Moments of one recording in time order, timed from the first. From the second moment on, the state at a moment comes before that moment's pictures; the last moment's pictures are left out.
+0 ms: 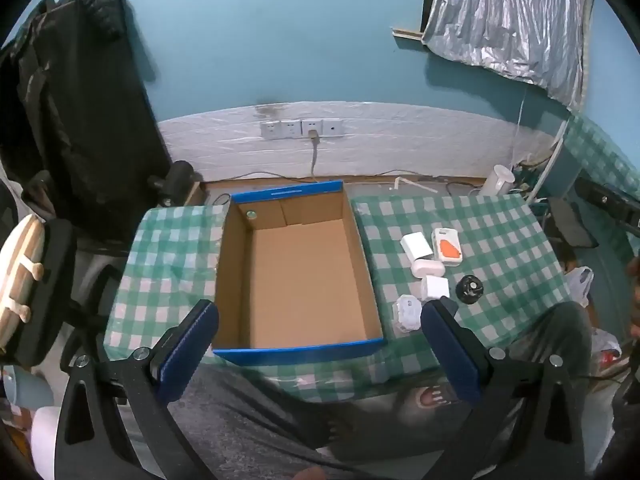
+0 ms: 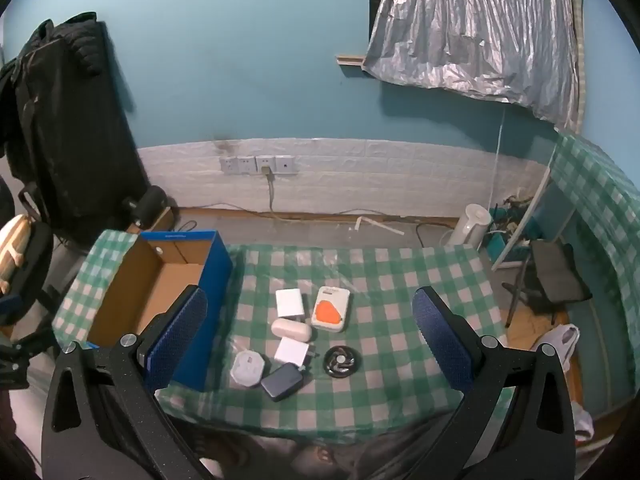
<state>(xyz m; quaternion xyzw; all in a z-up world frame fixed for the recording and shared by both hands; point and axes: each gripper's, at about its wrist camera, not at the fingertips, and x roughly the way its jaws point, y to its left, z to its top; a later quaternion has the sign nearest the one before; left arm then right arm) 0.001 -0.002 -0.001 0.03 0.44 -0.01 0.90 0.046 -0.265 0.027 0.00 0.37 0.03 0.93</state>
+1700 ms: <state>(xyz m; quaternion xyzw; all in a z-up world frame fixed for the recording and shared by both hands) 0.002 0.008 -0.003 0.00 0.44 -0.03 0.90 0.048 -0.271 0.017 0.00 0.38 0.03 0.92</state>
